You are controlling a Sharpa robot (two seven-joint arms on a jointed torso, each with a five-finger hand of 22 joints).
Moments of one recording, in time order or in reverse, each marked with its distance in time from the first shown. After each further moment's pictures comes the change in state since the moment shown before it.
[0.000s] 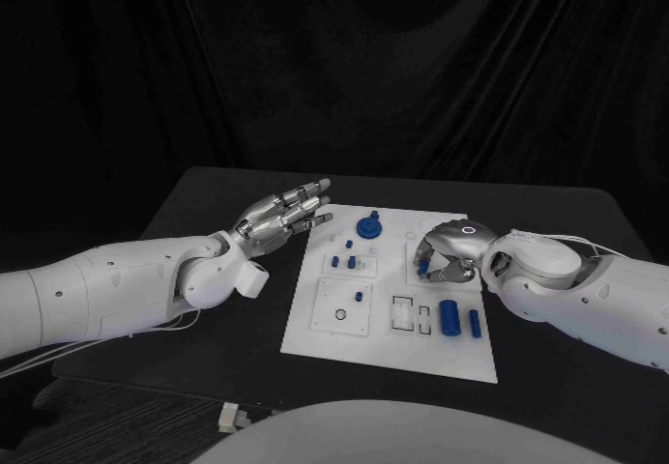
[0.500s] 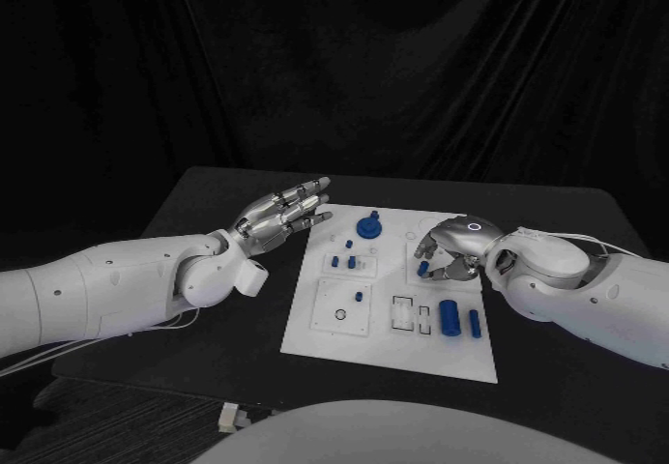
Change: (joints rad) left arm 0.005 -0.002 0.000 0.002 0.000 -0.004 -0.002; left_hand 0.000 0.000 0.000 0.000 0.000 0.000 0.000 0.000 0.000 0.000 0.000 0.000 0.000 -0.004 -0.004 0.000 0.000 0.000 0.000 0.000 0.000 0.000; right arm 0.011 -0.020 0.000 0.028 0.000 -0.008 -0.035; right_hand -0.054 -0.019 -0.029 0.029 -0.069 -0.104 0.000 -0.038 -0.021 -0.060 0.008 -0.009 0.000 0.000 0.000 -0.005 0.001 0.000 0.000 0.000 -0.001 0.000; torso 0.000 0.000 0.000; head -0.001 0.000
